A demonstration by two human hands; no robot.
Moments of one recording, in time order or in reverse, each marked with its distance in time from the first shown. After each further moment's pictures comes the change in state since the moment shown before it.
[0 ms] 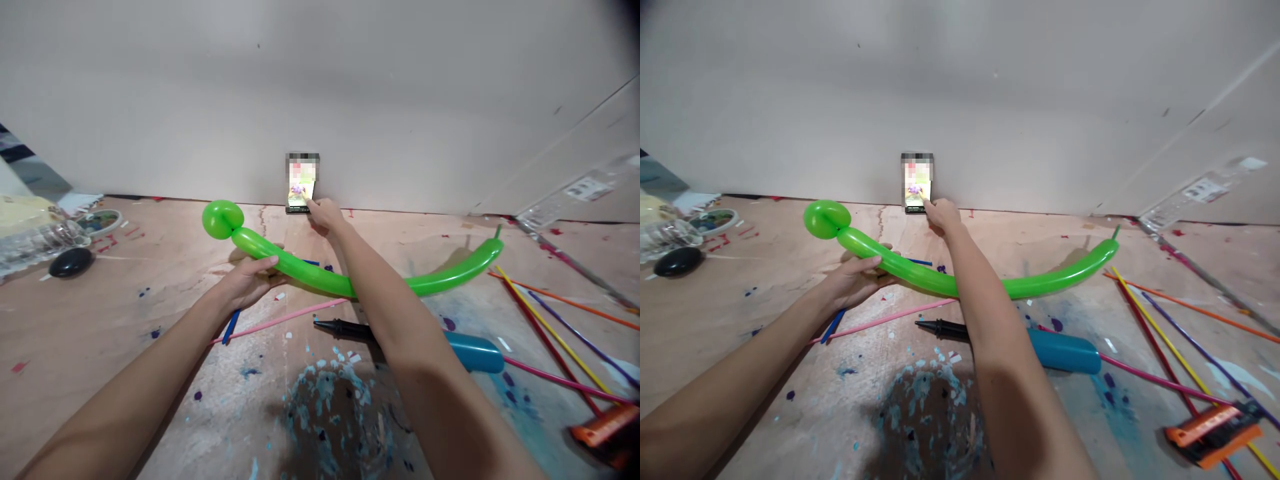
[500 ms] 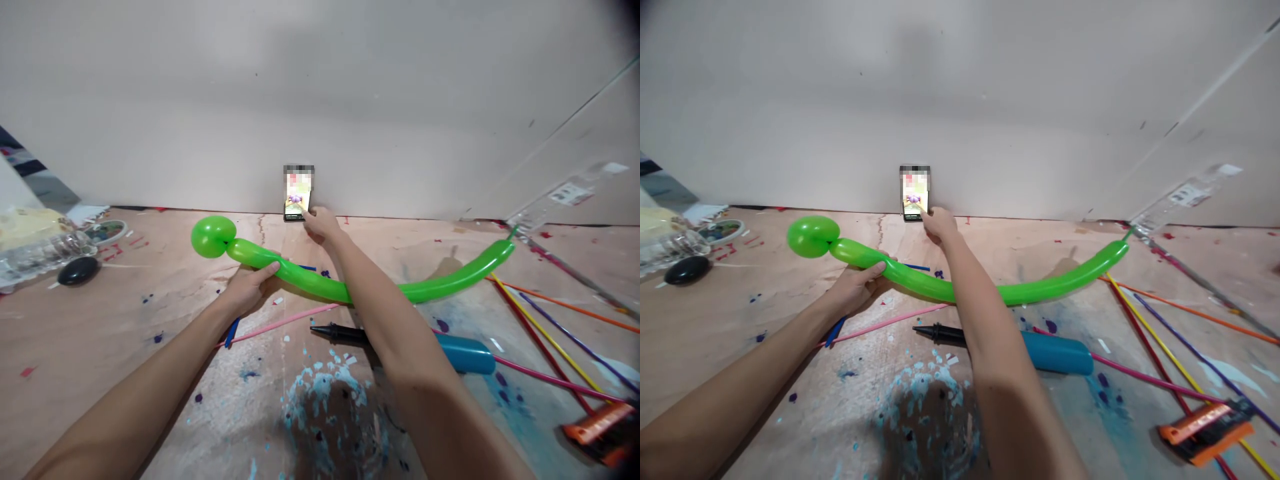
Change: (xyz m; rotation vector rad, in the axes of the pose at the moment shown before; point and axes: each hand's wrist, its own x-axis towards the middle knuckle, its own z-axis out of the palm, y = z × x) left_hand 0.005 -0.017 -0.002 0.080 0.009 0.178; right_hand -0.015 -0.008 -0.003 0.069 0.063 -0.005
